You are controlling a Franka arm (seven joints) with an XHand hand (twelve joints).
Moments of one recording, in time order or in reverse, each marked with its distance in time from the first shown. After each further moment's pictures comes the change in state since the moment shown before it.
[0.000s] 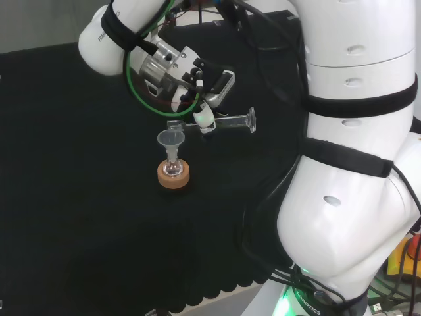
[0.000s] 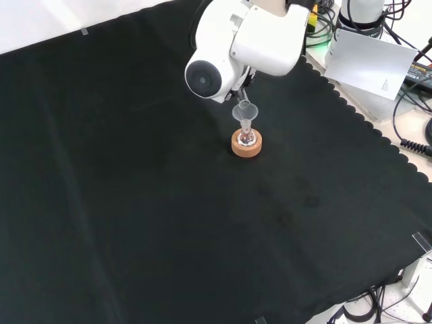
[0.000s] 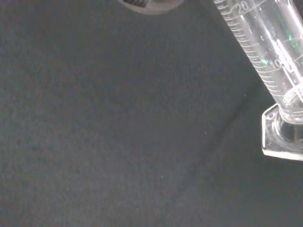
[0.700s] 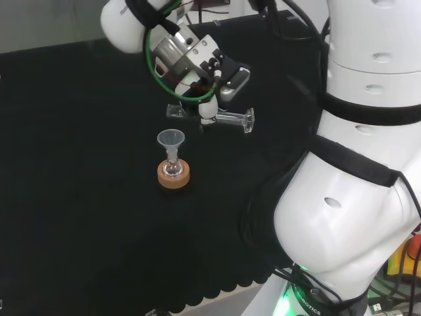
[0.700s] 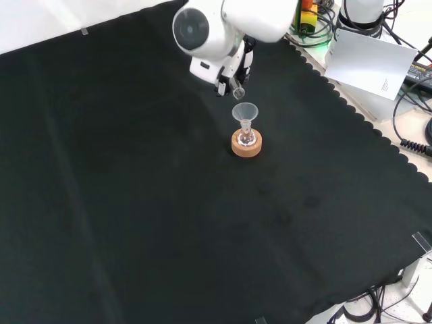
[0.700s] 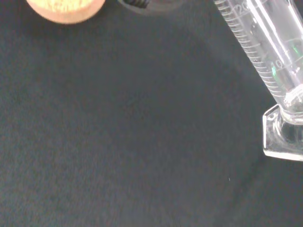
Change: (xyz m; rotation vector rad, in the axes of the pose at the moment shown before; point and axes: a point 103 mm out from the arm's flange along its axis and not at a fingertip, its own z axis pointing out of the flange) arm -0.022 -0.003 0.006 -0.208 0.133 -0.091
